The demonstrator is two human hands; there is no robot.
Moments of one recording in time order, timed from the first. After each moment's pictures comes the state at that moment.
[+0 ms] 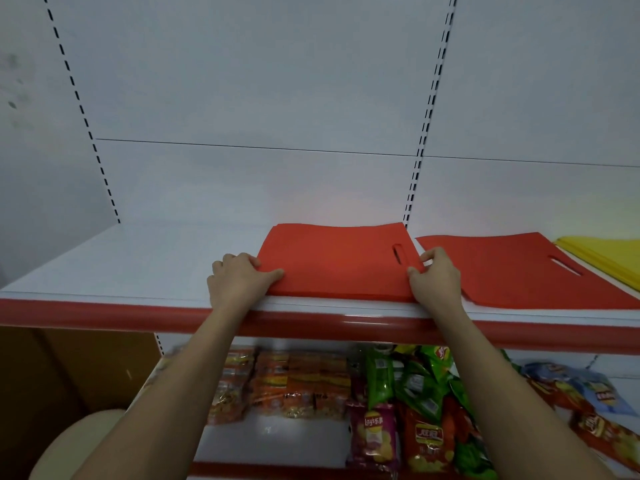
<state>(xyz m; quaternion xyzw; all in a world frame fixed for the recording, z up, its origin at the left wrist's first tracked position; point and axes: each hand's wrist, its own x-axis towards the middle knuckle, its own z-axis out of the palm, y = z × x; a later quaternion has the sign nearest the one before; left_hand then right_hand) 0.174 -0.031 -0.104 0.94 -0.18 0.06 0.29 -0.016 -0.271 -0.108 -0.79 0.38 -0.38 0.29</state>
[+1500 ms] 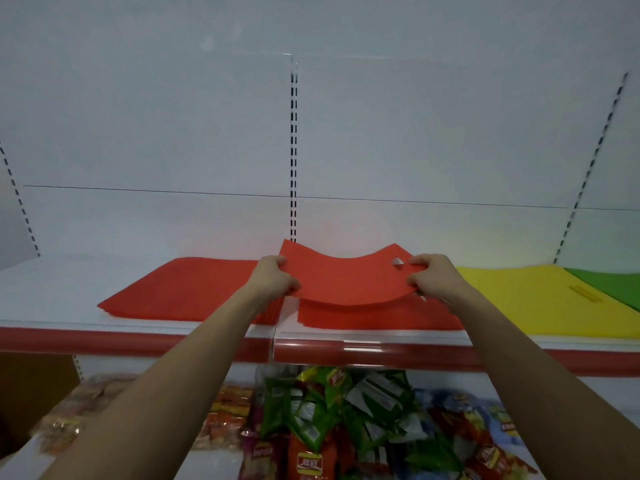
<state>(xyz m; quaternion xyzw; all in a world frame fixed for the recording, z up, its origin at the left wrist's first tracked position) -0.031 -0.258 -0.034 0.79 -0.25 -0.12 0.54 -0.221 -0.474 -0.016 -0.80 0.35 -0.28 0.39</state>
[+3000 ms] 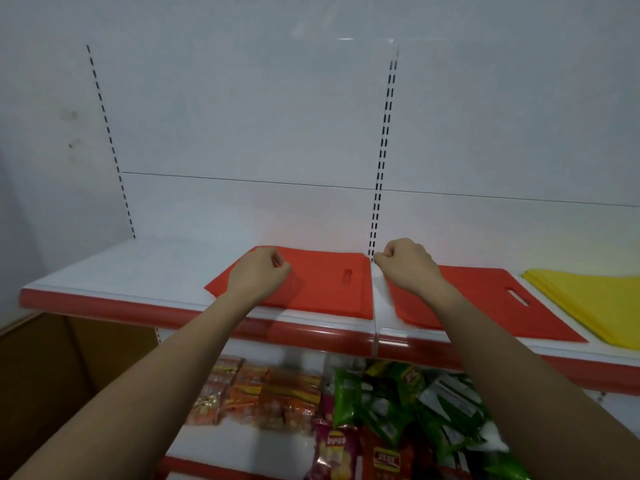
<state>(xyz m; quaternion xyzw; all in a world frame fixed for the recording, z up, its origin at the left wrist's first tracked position) 0.061 -0.098 -0.042 0.90 -0.26 0.12 0.34 -0.084 -0.311 -0.010 -0.91 0.26 -0.23 0.23</state>
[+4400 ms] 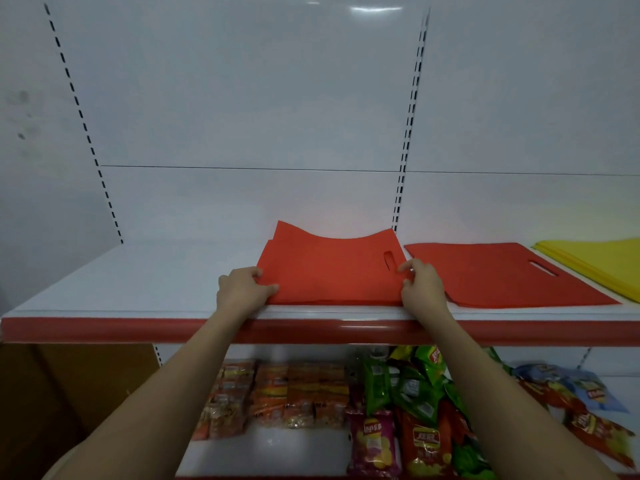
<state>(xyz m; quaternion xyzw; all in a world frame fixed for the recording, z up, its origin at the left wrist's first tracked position) 0.175 -0.031 -0.101 0.92 -0.21 0.02 0.32 -0.028 -0.265 -0.105 -0.83 0.36 -0.33 0.27</state>
